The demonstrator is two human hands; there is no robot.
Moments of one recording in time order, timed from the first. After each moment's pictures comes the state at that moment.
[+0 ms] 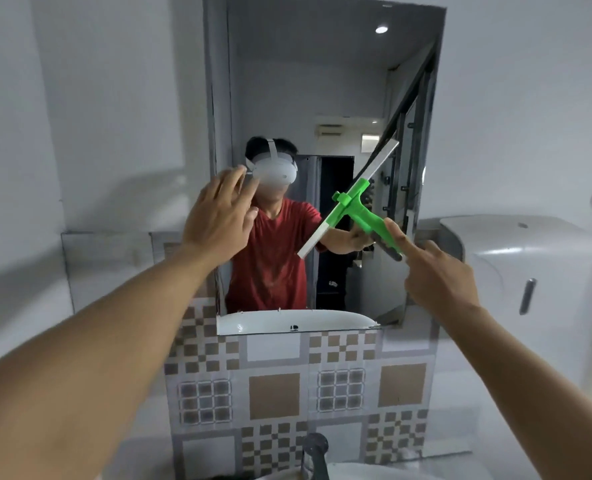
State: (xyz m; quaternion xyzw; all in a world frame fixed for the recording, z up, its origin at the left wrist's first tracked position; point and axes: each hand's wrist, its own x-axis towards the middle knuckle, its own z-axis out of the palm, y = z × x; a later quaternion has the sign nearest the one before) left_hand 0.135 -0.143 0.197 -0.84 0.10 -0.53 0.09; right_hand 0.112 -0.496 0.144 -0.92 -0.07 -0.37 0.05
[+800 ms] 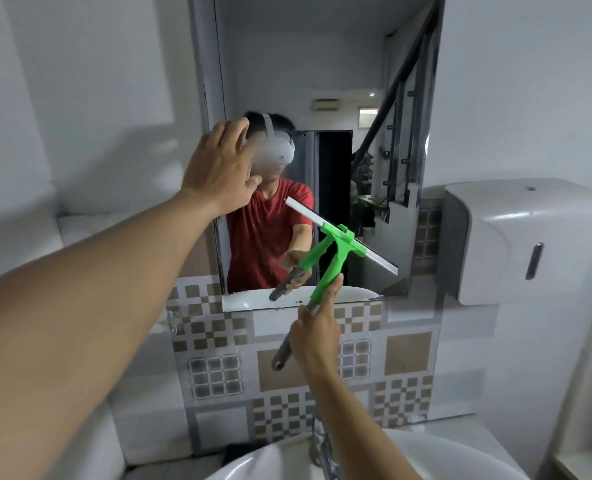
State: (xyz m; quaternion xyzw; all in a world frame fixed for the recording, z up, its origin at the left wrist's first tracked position) left_hand 0.133 -0.150 0.238 -0.86 0.11 -0.48 0.15; right_hand 0.077 -0.316 0.014 -0.79 -0.01 -0.18 0.59
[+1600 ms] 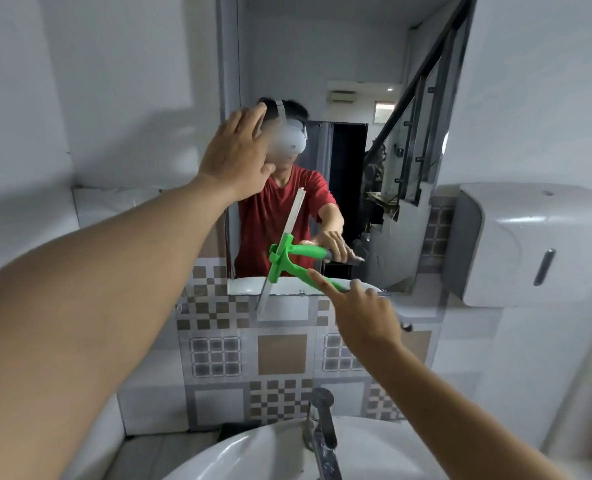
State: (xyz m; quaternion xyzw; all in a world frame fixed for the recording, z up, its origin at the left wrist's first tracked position) left_hand 0.133 -0.153 0.231 -0.87 0.09 -0.47 0.12; right_hand 0.079 -0.391 0.041 -0.95 -0.17 -0.26 -0.04
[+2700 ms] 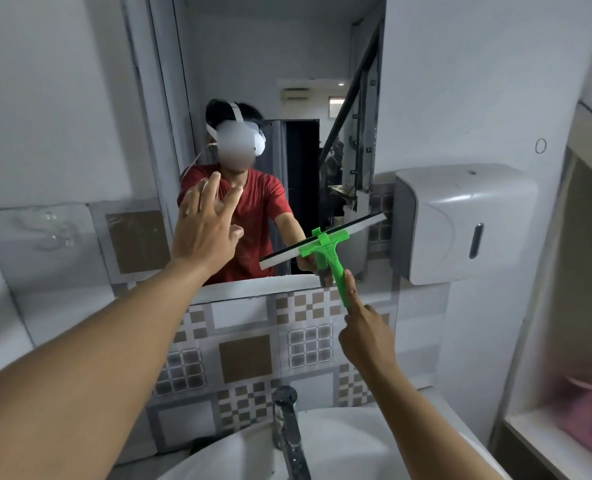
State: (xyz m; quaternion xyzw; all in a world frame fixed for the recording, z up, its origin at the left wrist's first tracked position) left_hand 0.141 -0.197 0.124 -0.89 0.07 -0.44 0.05; right_hand 0.094 -0.463 -0.022 -0.95 0.03 -0.21 0.24
